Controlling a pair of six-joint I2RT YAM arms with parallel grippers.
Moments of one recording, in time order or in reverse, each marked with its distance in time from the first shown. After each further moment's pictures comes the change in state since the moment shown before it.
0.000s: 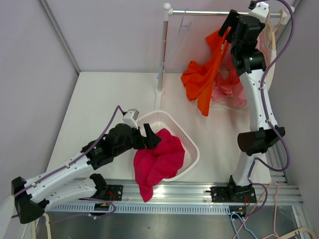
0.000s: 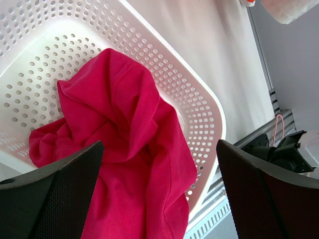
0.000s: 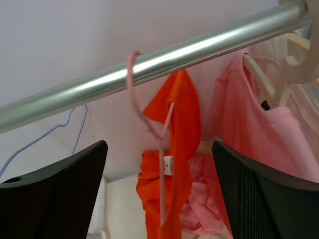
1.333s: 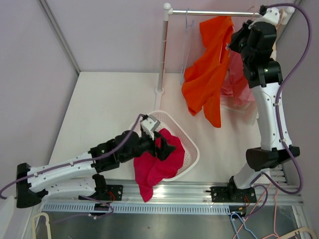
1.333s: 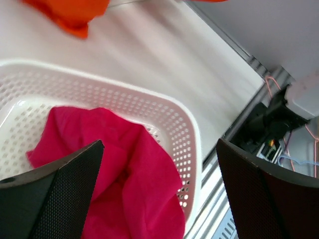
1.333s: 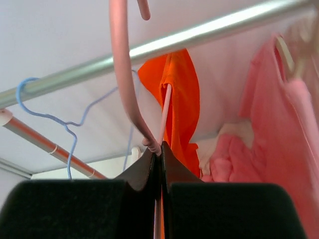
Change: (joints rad) left arm -0.209 0.048 0.053 0.188 -0.029 0.336; right arm -0.040 -0.174 -0.099 -0.086 -0.208 0.070
